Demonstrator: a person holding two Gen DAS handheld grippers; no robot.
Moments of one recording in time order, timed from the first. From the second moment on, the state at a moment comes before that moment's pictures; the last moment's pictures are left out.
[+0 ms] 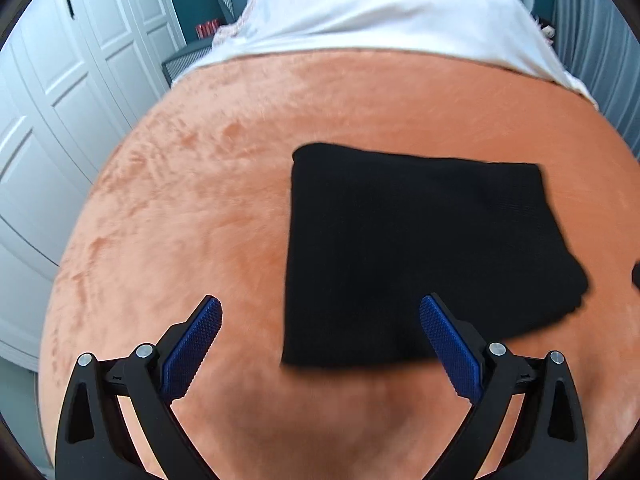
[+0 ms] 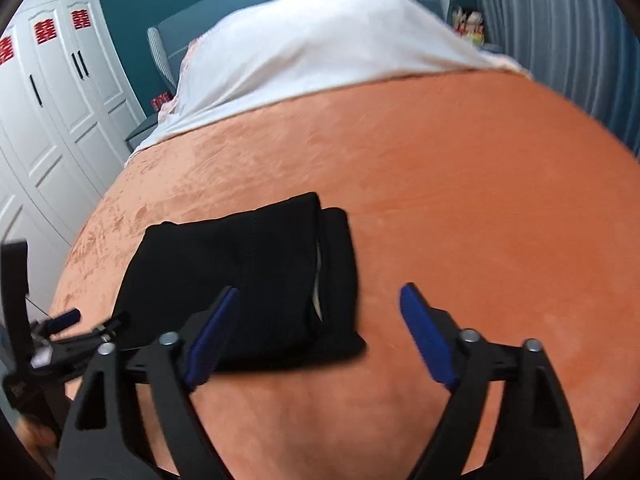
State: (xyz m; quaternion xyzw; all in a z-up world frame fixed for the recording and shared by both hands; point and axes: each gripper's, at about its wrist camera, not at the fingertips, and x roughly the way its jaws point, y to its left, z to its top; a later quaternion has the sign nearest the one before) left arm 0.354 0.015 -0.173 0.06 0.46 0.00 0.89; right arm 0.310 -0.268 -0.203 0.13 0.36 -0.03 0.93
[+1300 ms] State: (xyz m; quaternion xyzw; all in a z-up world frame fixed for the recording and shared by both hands) left arm 0.001 0.019 -0.034 0.06 0.34 -0.02 0.94; right arm -0.013 -0.217 -0.129 0.10 0.33 -0.05 0.94
